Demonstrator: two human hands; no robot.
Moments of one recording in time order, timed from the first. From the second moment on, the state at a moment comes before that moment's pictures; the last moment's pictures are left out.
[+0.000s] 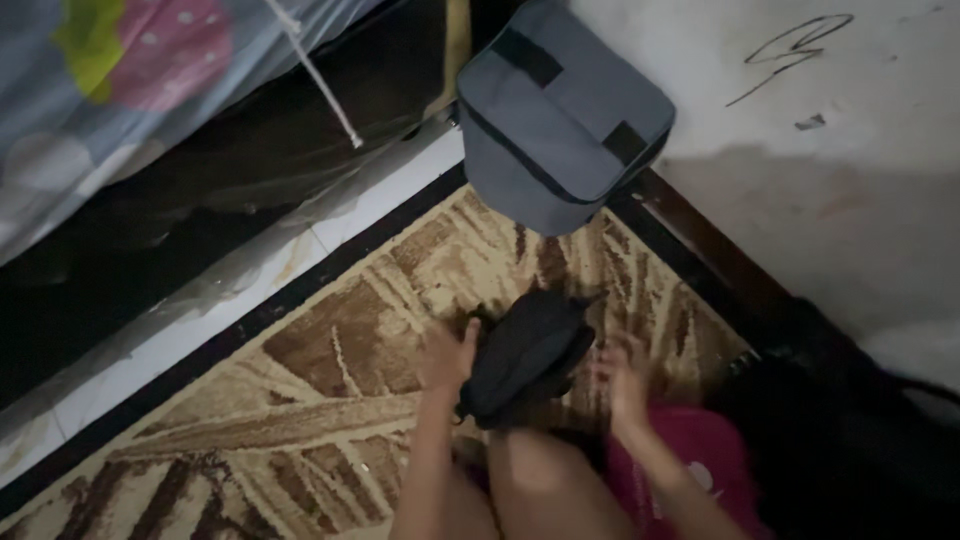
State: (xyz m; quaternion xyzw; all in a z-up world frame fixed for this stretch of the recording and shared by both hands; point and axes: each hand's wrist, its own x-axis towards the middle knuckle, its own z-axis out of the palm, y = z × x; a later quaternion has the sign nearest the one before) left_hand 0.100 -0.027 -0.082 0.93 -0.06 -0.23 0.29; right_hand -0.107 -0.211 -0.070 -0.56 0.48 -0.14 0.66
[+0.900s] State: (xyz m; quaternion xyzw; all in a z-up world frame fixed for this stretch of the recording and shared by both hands) left_hand 0.106 0.049 -0.190 0.78 -0.11 -0.08 0.61; right_hand -0.021 -0.100 0.005 -0.97 -0.24 -0.06 0.00
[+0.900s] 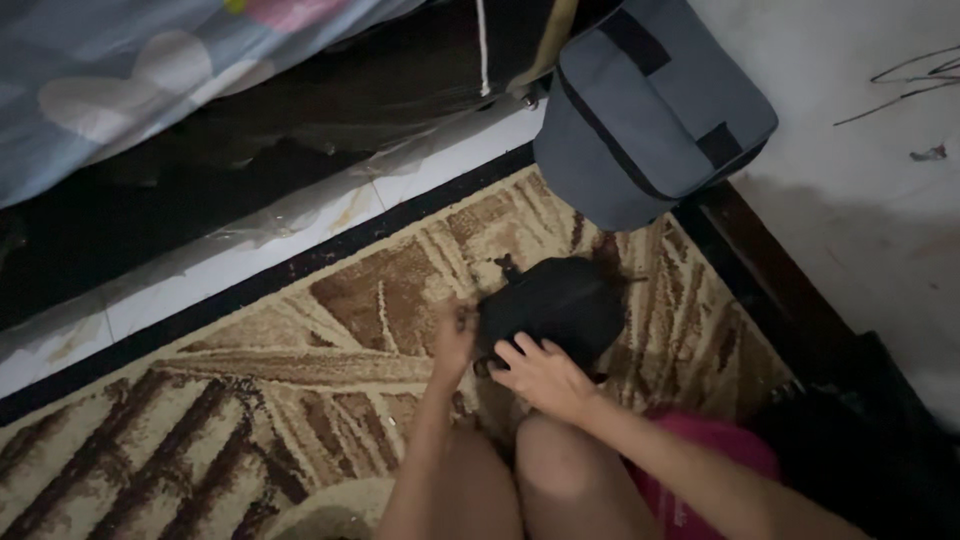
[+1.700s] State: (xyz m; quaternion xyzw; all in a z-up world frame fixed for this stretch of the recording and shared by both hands) left_hand 0.025 0.065 -0.056 0.88 -0.29 -0.16 0.33; right_hand -0.043 -0.074 -0.004 -0.81 0.20 -0.21 0.50
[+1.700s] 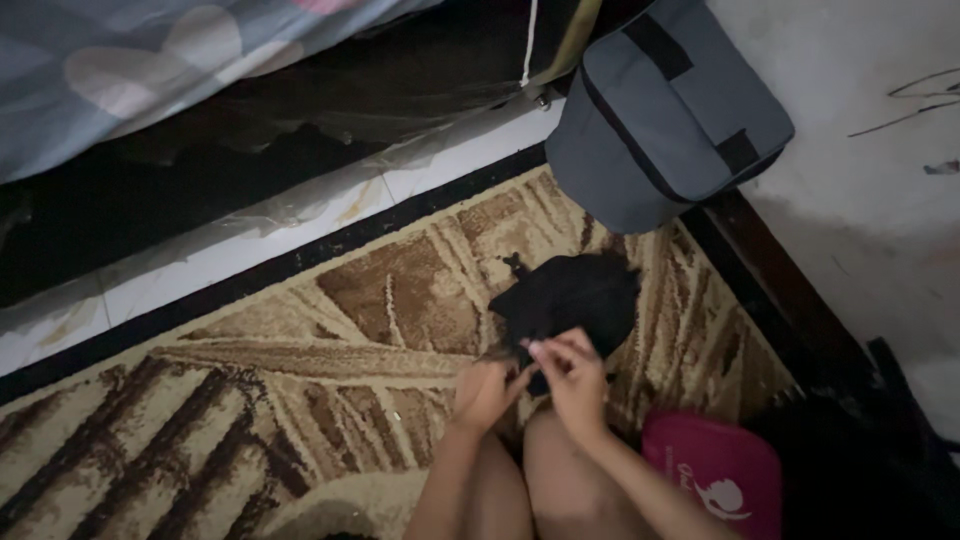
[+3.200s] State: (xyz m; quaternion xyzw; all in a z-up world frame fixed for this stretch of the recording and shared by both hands) left_hand 0.149 -0.085 -0.039 0.92 -0.24 -0.12 0.29; right_hand -0.016 -0.219 -0.110 -0.72 0.40 -0.09 0.56
